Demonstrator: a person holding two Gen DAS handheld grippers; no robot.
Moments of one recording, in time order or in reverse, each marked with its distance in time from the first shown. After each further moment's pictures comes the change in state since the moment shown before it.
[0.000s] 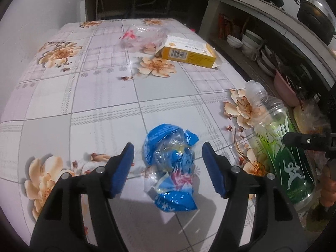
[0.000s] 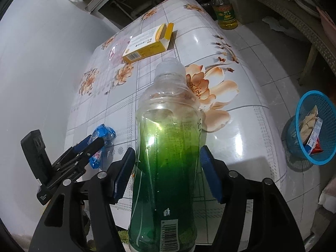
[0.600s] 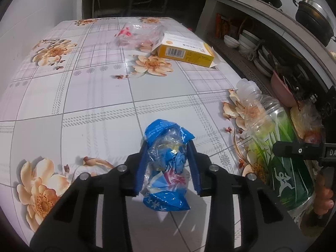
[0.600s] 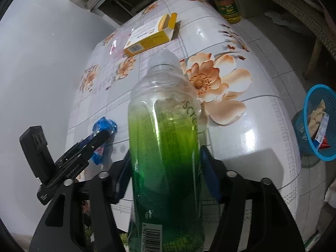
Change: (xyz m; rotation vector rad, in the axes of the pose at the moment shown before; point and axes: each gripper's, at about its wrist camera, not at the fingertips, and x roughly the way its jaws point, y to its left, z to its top) left arm 0.008 0.003 0.001 0.002 -0.005 -0.038; right arm 0.022 0.007 -0.005 0.012 0.023 0.043
